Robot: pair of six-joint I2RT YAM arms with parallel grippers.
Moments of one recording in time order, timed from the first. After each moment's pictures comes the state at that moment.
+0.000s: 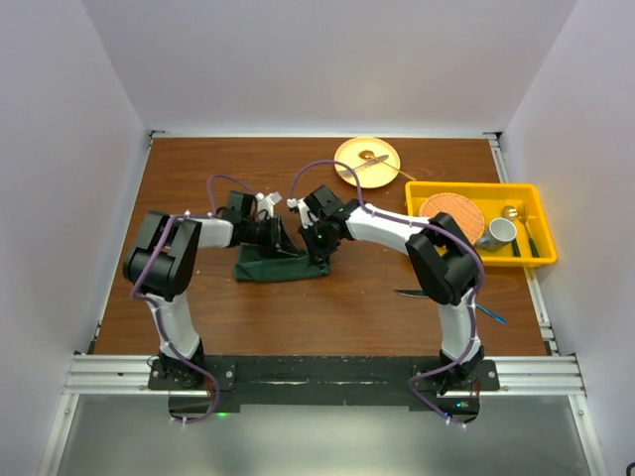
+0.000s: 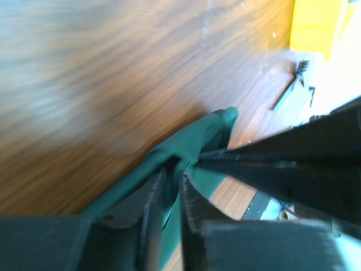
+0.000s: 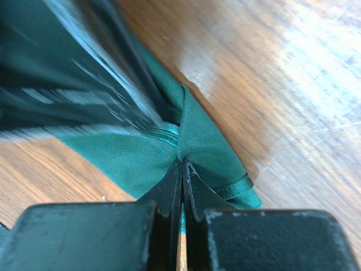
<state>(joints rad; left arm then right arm) -0.27 1.90 0.92 0.04 0.80 -0.48 0.74 2.03 1.43 -0.51 -0.19 0.12</state>
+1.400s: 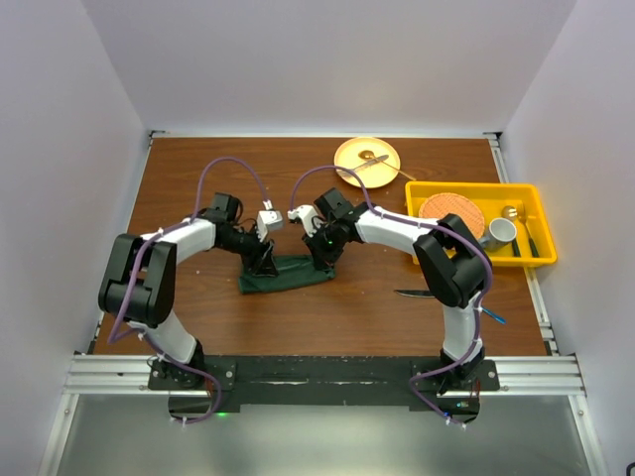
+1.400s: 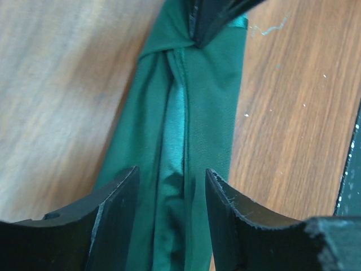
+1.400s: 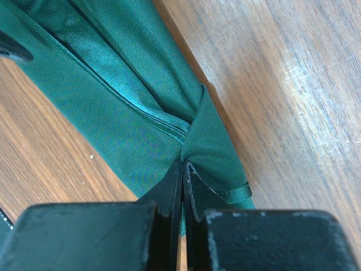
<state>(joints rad) -0.20 1.66 0.89 -0.43 0.86 0.65 0.71 1.98 1.33 -0.47 -0.36 -0.17</state>
